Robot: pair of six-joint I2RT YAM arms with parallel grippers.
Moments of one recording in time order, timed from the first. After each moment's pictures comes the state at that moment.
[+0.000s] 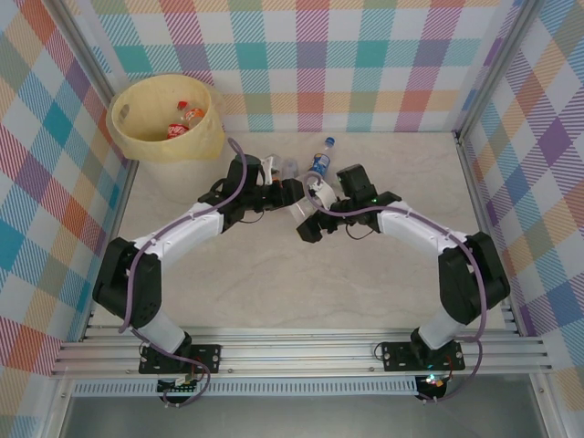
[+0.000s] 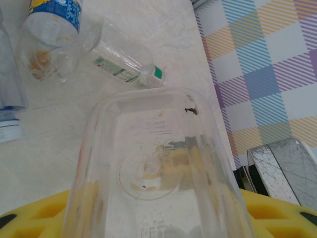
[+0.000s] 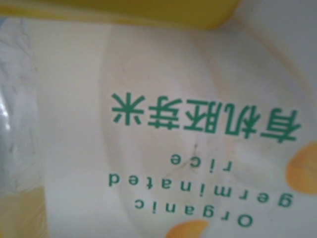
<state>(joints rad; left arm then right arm) -0.50 1.60 1.16 -0.10 0.43 -0.71 0.53 1.60 1.12 -0.37 -0.54 -0.16</state>
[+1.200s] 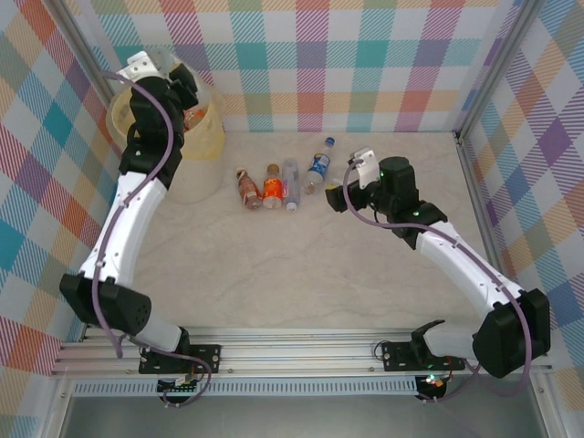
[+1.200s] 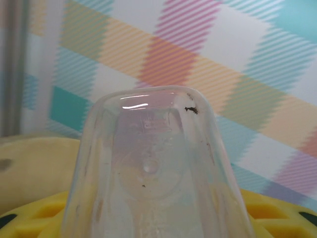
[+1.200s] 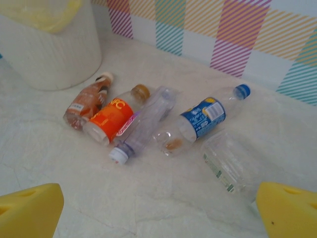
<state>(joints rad) -0.18 1.54 1.72 -0.16 -0.43 -0.36 0.44 1.25 1.03 -0.21 -0.14 -0.06</state>
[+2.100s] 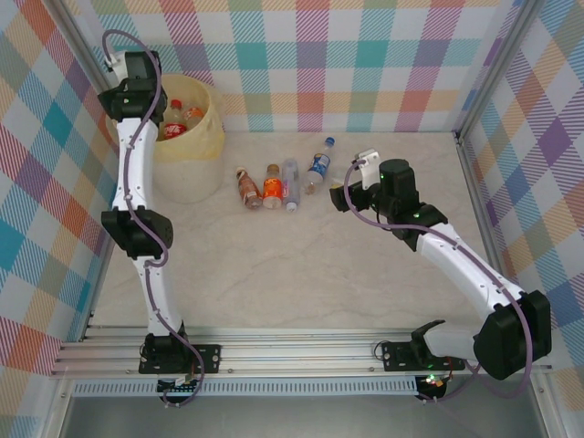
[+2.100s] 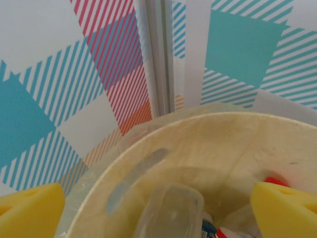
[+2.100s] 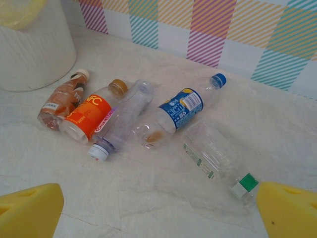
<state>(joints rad) 0.05 2.22 2.65 -0.94 -0.64 -0.25 0.44 1.25 1.01 -0.23 -0.05 -0.03</state>
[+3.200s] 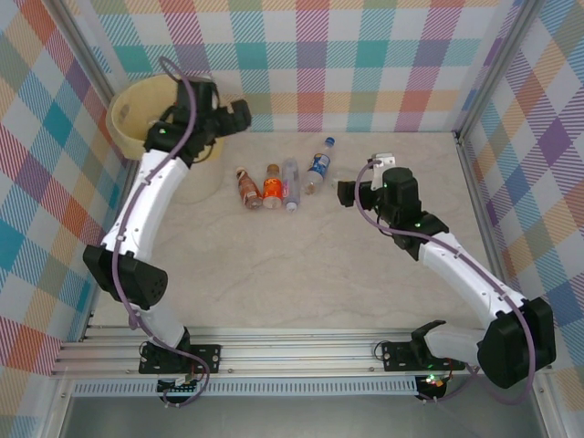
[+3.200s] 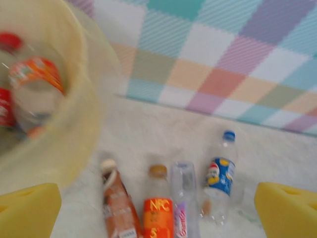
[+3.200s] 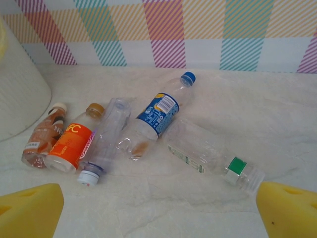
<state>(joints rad) -0.33 1.72 1.96 -0.79 -0.17 -0.44 0.44 1.19 0.91 -0.12 0.09 0.22</state>
